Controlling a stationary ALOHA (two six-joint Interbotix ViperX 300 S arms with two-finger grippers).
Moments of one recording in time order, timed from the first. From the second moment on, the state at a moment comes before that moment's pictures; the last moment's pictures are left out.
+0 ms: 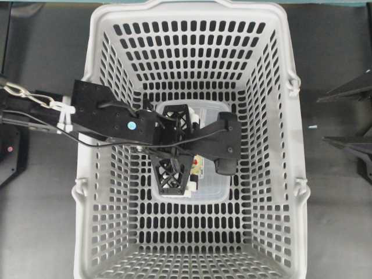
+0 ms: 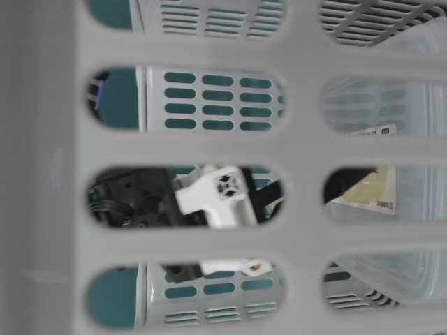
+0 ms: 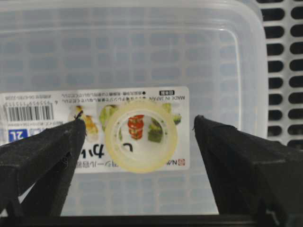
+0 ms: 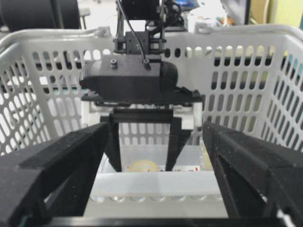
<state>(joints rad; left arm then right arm) -0.08 0.20 0.13 0.04 0.81 -0.05 0.03 -1.05 1.17 0.01 -0.05 0.01</state>
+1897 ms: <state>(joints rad) -0.09 0.14 -0.36 0.04 1.38 0.04 0.03 -1.07 1.17 0.01 -0.05 0.06</state>
